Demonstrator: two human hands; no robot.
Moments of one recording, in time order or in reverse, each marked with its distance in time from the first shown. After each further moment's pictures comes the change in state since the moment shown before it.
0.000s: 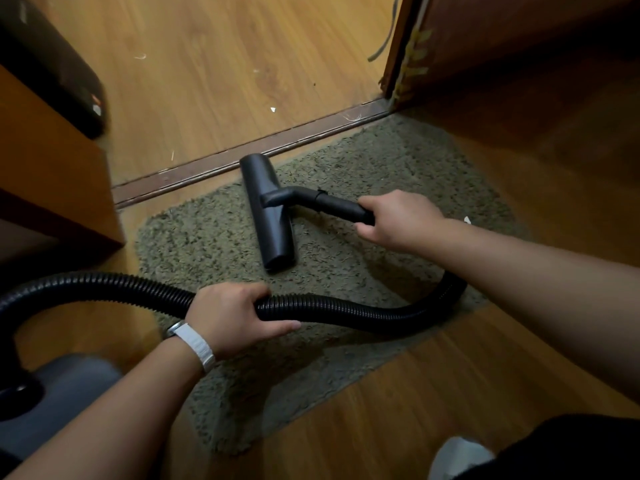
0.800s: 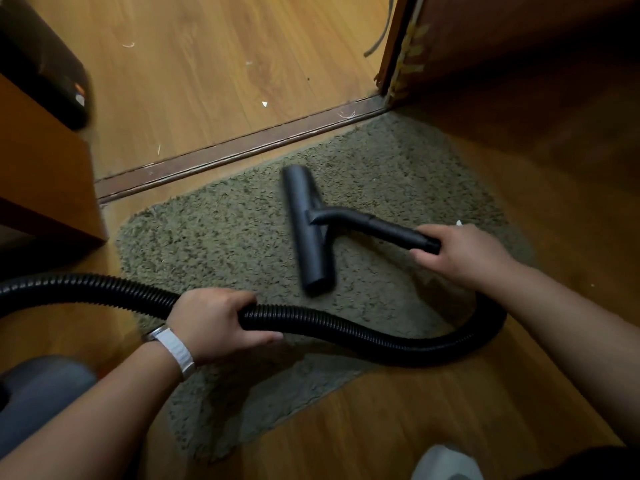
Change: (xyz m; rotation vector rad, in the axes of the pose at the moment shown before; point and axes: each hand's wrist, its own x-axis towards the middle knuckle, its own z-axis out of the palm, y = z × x) left_hand 0.004 -0.005 0.019 0.051 0.102 0.111; right_hand -0.067 0.081 0.015 0.173 -0.081 0.204
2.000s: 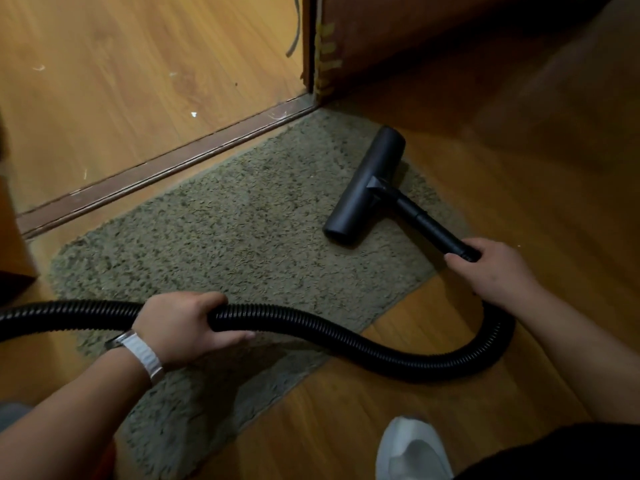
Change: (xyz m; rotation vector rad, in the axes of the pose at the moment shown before) left_hand 0.028 0.029 -0.003 -0.015 -0.004 0.130; right_hand -0.091 0.093 0.004 0.509 0.100 0.476
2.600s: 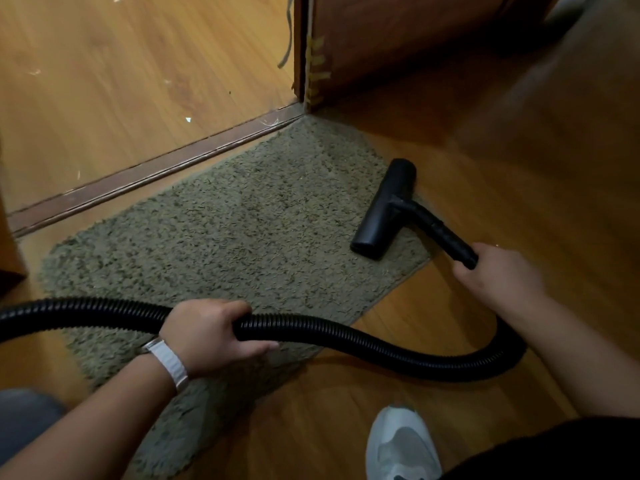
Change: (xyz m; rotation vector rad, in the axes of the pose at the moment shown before) left_hand -0.008 0.040 0.011 -0.015 0.067 0.058; right_hand -0.023 0.015 -0.009 -0.477 0.148 0.060
